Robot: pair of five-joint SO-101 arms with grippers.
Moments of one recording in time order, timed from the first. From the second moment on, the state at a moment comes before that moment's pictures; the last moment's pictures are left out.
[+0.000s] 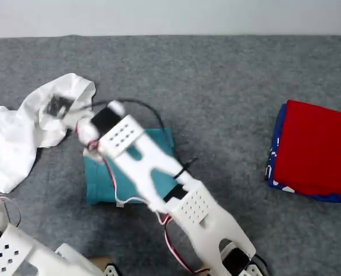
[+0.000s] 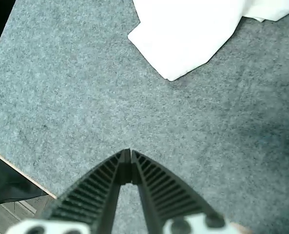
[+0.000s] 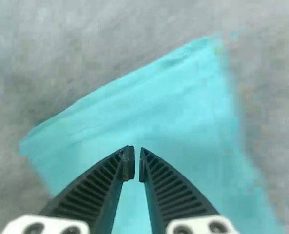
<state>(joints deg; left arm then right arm) -61.8 -57.6 34.8 93.0 -27.4 -49.7 51.3 -66.6 94.2 17.3</state>
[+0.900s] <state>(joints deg) -61.8 -57.6 34.8 93.0 -27.8 -45.2 62.7 -79.2 83.8 22.4</state>
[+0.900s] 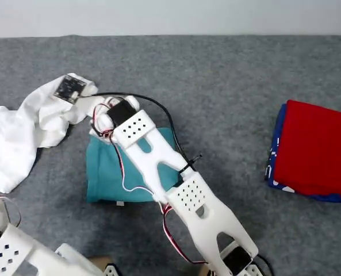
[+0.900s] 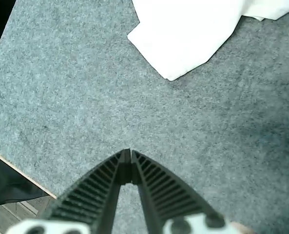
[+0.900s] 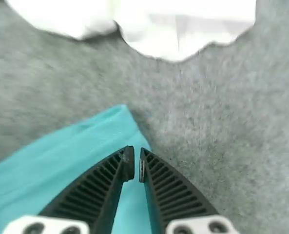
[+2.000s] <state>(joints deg) -61.8 -57.6 33.6 98.3 -31.0 -41.0 24.7 -26.4 100.4 -27.1</state>
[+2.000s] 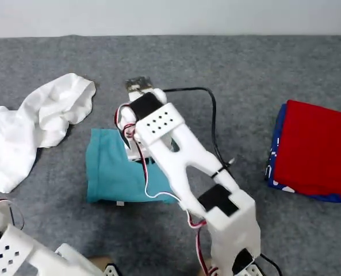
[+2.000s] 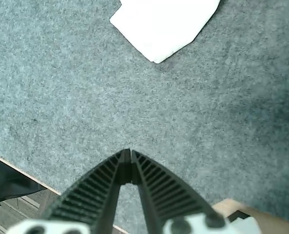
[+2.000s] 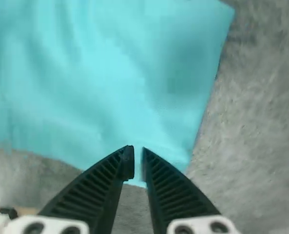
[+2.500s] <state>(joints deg) -61.8 -57.6 33.6 98.3 -31.0 -42.4 37.6 -26.4 94.8 -40.5</state>
